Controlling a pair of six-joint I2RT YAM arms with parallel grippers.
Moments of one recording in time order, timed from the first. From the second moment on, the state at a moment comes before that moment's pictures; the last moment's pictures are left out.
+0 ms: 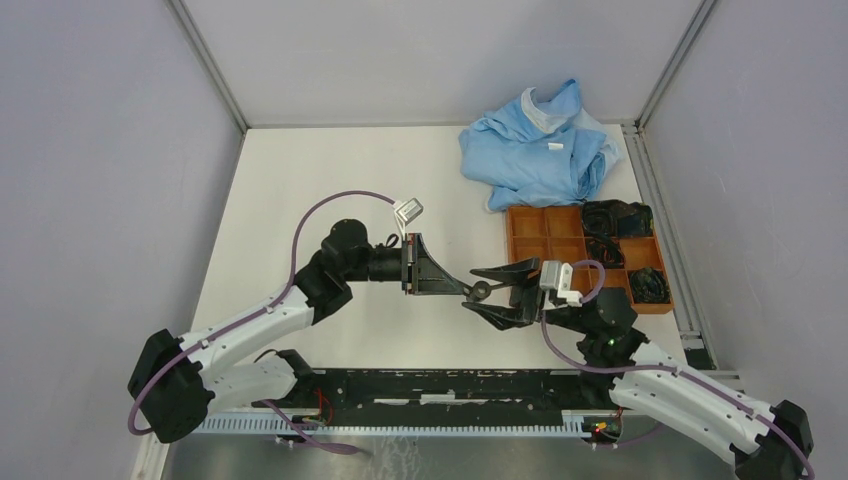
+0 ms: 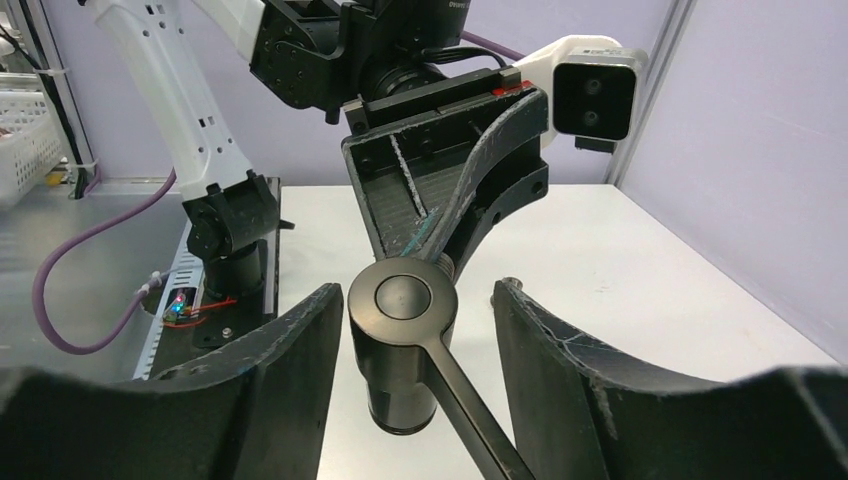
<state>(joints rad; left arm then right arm) -0.78 1.07 0.67 0.32 0.76 -1.13 0.87 0.56 0.30 0.60 -0.46 0.03</state>
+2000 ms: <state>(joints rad) -0.77 1.12 0.66 0.44 0.72 -1.15 0.87 0.61 0.19 0.83 -0.34 0.19</state>
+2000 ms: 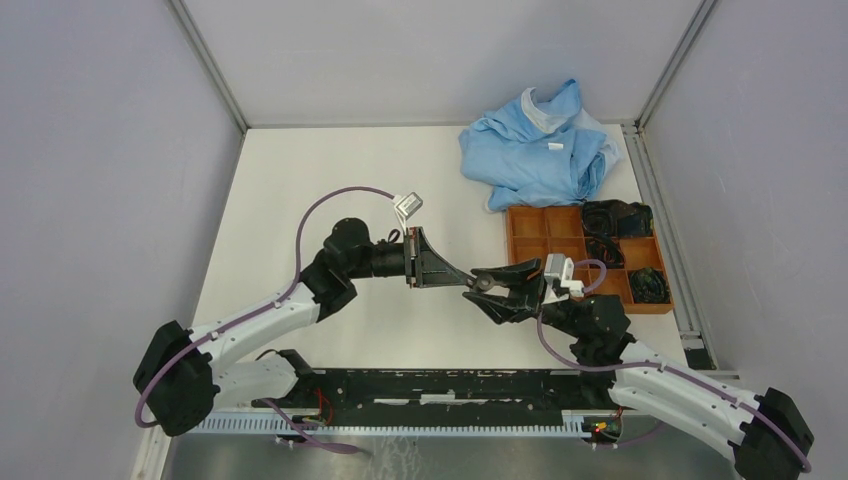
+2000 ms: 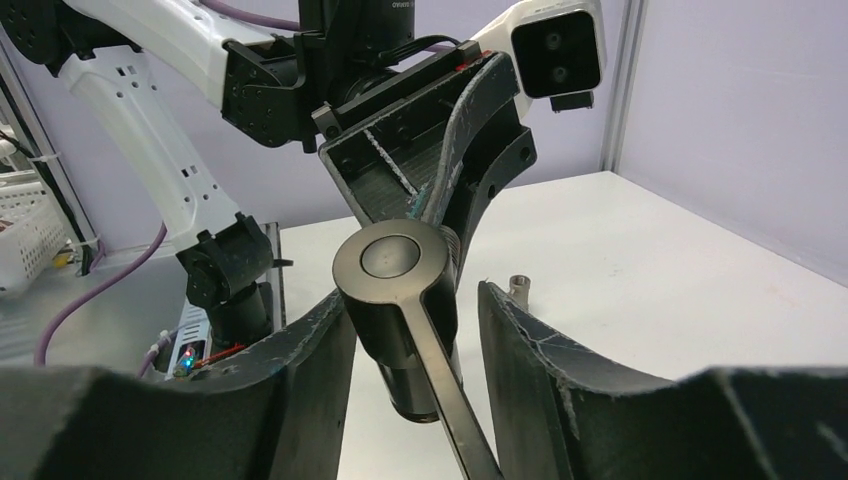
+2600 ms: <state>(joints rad) -0.77 1.12 0.65 0.47 0.71 -1.19 0.87 0.66 0.19 0.87 -0.36 0.19</state>
